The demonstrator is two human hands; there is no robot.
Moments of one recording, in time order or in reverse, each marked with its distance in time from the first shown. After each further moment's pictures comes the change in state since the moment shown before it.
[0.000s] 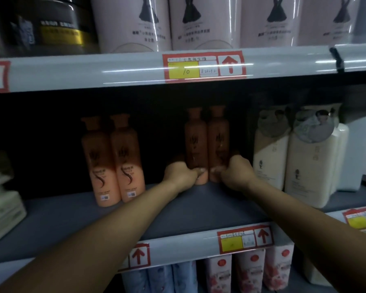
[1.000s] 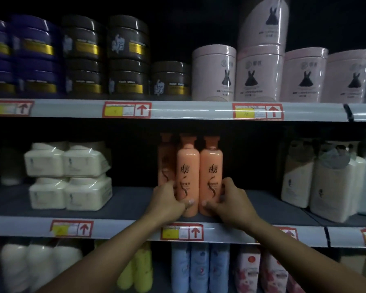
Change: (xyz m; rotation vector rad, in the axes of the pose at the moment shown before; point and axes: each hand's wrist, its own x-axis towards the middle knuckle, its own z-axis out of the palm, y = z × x) left_hand -0.137 -0.082 -0.132 -0.011 0.193 0.072; right_hand -0.139 -0.086 0.038 0.074 -0.109 -0.275
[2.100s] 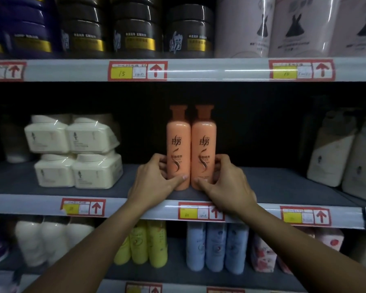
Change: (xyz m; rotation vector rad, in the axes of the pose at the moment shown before) left_hand 0.011 -0.064 -0.041 0.081 0.188 0.081; right_hand 0.007 -0.025 0.062 -0.017 0.097 -0.097
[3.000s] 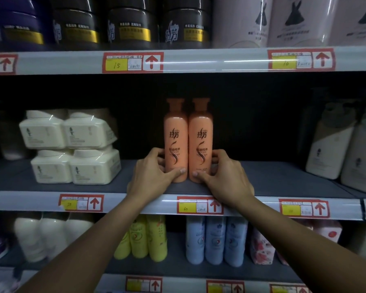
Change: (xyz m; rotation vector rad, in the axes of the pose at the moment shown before) left_hand 0.002 -0.001 0.004 0.026 0.027 -0.010; right_hand 0.005 0.005 0.007 -0.011 0.015 0.006
